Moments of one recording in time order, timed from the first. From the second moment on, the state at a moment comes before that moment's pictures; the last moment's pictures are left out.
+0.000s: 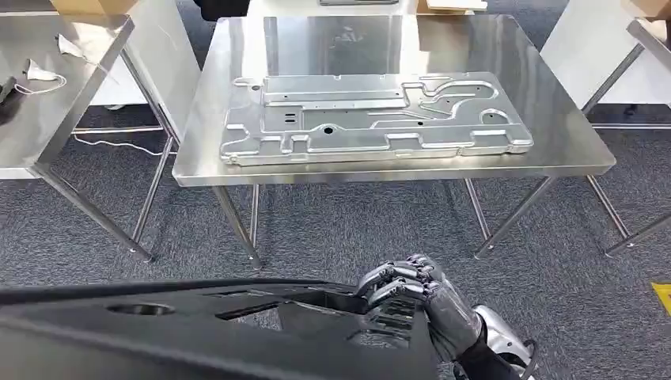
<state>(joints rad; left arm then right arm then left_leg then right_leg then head) -0.08 -0.17 1.19 -0.22 -1.18 -0.08 -0.36 0.08 -0.19 0.38 -2.04 0.40 0.10 -0.53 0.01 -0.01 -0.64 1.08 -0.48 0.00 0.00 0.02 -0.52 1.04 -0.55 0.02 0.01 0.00</state>
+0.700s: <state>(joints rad) -0.10 -0.15 1.20 -0.23 -1.17 -0.08 -0.38 0.05 -0.18 0.38 -2.02 0.39 0.10 -0.56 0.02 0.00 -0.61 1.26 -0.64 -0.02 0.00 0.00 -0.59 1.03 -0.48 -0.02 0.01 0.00</state>
